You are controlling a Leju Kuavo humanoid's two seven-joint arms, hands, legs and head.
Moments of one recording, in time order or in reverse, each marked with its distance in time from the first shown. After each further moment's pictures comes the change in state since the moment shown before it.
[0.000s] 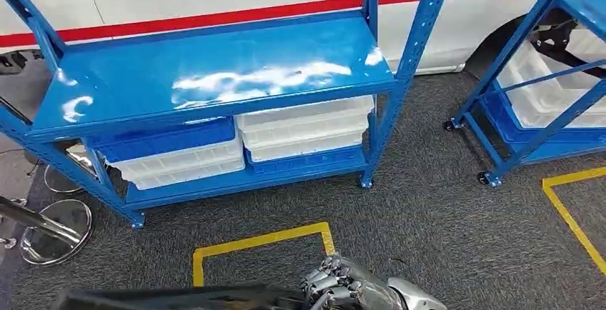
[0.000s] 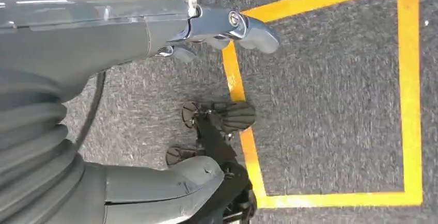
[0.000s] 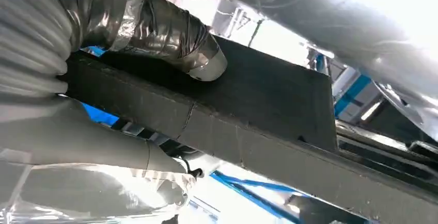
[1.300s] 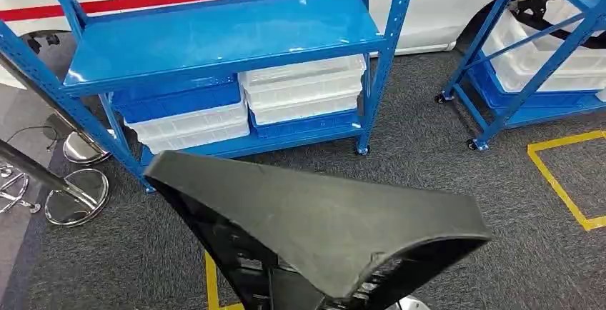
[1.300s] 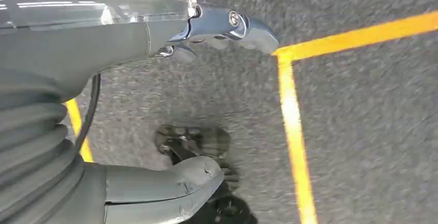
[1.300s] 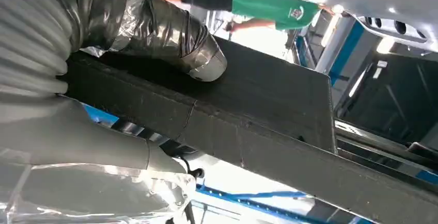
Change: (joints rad) left arm 0.007 0.056 0.011 0.002 0.016 0.002 -0.047; right arm 0.052 0.055 -0.005 0.022 -0.161 0.005 0.061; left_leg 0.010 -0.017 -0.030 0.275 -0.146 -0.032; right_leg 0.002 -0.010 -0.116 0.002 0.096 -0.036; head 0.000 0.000
